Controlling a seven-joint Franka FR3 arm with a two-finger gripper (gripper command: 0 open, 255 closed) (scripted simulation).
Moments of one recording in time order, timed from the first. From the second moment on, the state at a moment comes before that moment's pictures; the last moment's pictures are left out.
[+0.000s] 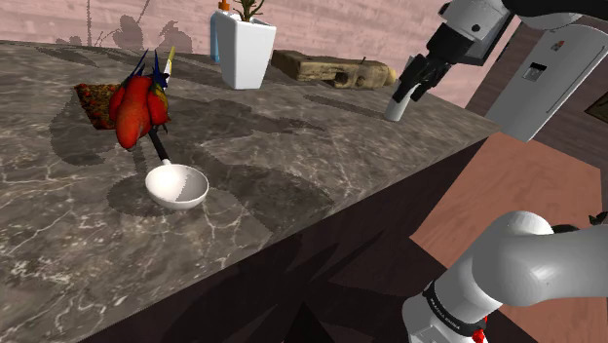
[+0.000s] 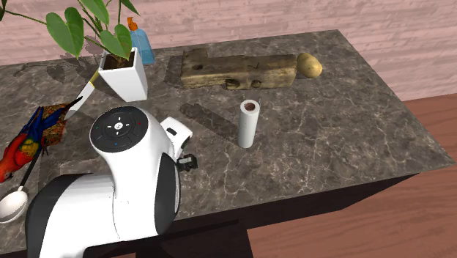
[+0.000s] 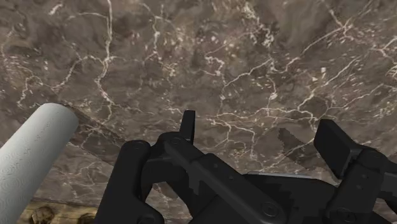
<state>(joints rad) -0.01 -0.79 -0.06 -2.27 0.00 1.71 -0.04</state>
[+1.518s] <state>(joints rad) -0.04 -0.15 -0.50 -1.48 0.04 1.51 -0.56</state>
